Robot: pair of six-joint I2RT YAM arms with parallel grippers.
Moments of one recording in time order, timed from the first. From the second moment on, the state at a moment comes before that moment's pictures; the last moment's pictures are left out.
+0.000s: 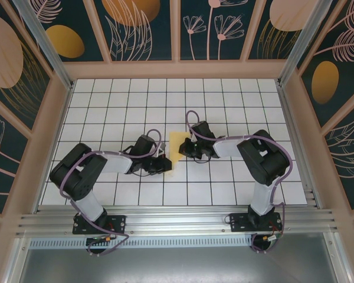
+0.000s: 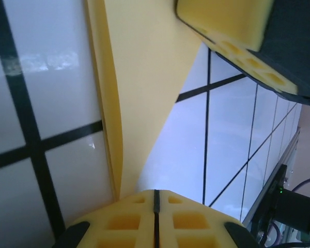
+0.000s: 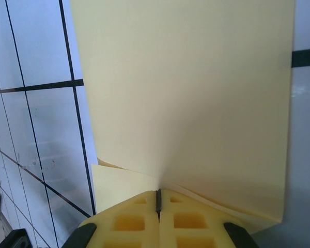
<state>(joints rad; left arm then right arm) -0.61 1.68 0.61 0.18 0.62 -0.83 0.62 1.86 0.88 0.07 -0.39 0.88</state>
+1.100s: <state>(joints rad) -0.61 1.78 0.87 0.00 0.39 -0.69 0.56 1.65 0.77 0.01 -0.29 0.90</state>
